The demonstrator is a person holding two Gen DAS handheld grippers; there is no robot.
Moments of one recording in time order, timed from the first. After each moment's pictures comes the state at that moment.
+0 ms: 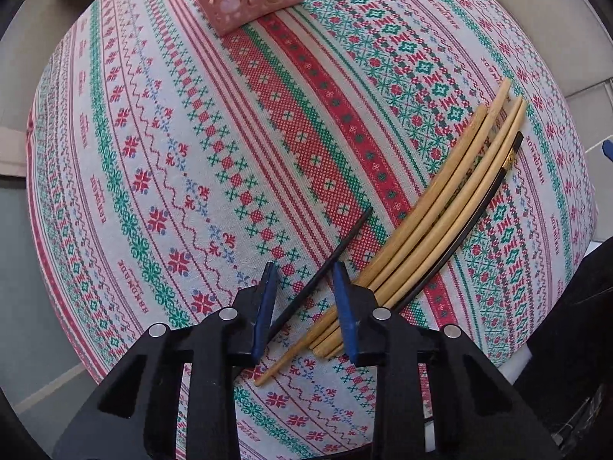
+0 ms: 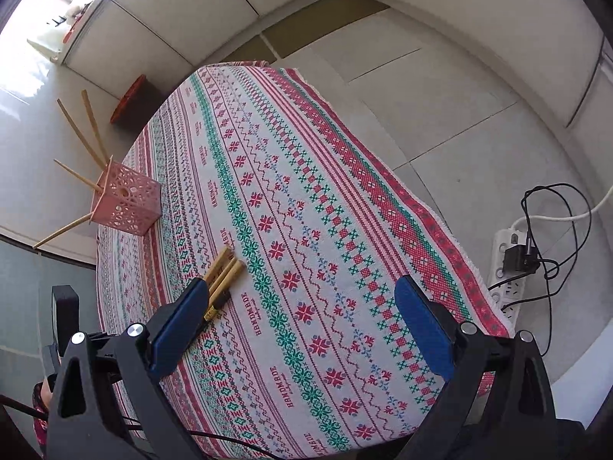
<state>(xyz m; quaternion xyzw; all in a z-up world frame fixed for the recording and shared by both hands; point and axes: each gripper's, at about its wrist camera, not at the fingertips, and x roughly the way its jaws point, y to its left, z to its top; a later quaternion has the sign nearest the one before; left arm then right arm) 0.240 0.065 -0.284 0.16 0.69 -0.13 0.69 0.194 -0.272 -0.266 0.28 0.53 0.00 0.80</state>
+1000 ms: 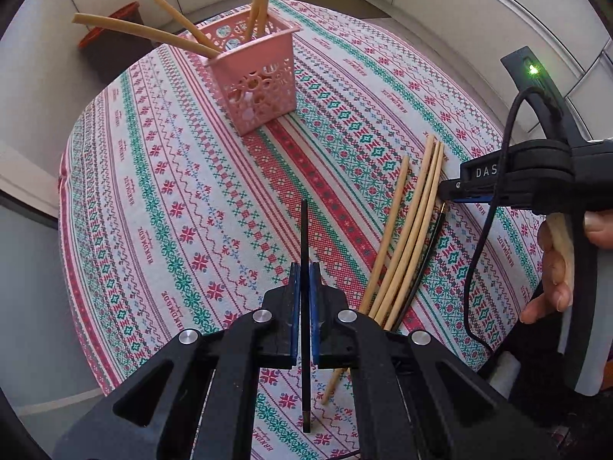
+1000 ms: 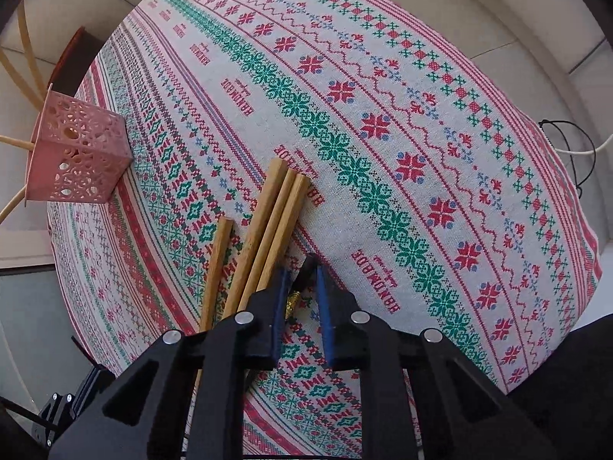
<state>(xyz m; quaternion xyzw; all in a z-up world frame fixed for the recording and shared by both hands) 0.204 0.064 -0.208 0.14 0.57 -0.17 0.79 0.251 -0.147 -0.313 0.27 0.64 -0.09 0.71</state>
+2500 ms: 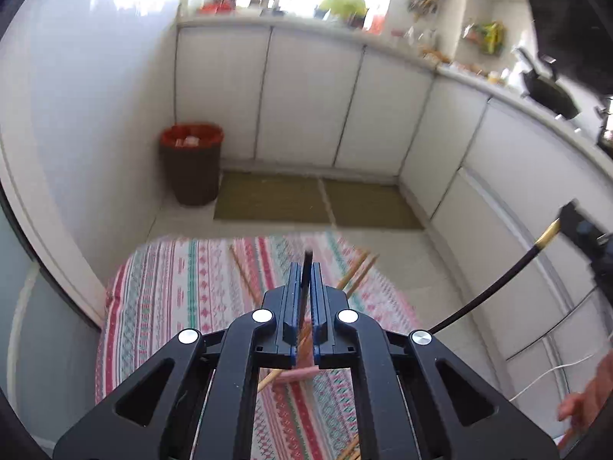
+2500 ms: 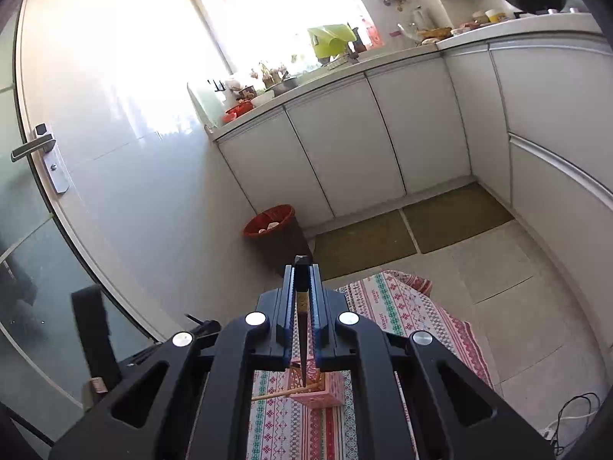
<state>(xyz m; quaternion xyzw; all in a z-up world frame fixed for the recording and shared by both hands) 0.307 0.084 -0.027 -0.06 0.35 -0.08 0.93 0.276 -0.153 0.012 0.19 0.24 0.13 0.94</state>
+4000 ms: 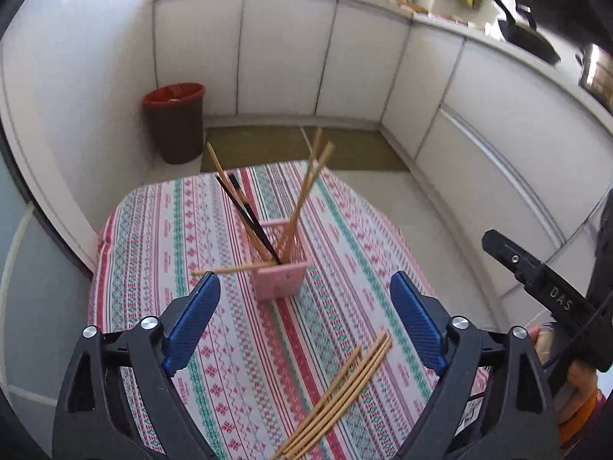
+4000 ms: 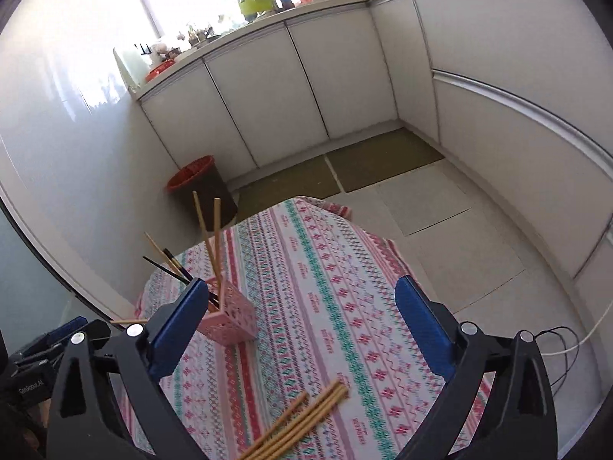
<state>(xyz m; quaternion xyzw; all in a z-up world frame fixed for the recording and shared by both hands) 0.229 0.063 -0.056 -0.01 0.41 -0.12 0.90 0.233 -0.192 -0.106 0.17 0.33 0.00 0.93</state>
